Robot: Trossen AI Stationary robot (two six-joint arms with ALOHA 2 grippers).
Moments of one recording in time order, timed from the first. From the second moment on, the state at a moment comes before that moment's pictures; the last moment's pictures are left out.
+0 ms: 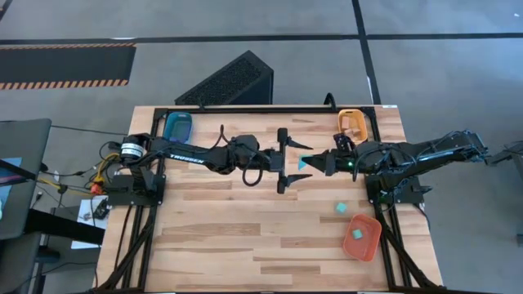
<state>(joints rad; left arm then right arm) 0.01 1.83 1.35 0.61 0.09 0.49 0.18 0.90 0.80 -0.10 0.38 1.10</state>
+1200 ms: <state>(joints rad) 0.00 1.83 1.38 0.66 0.03 0.67 0.18 0.83 0.80 -0.01 0.34 1.06</state>
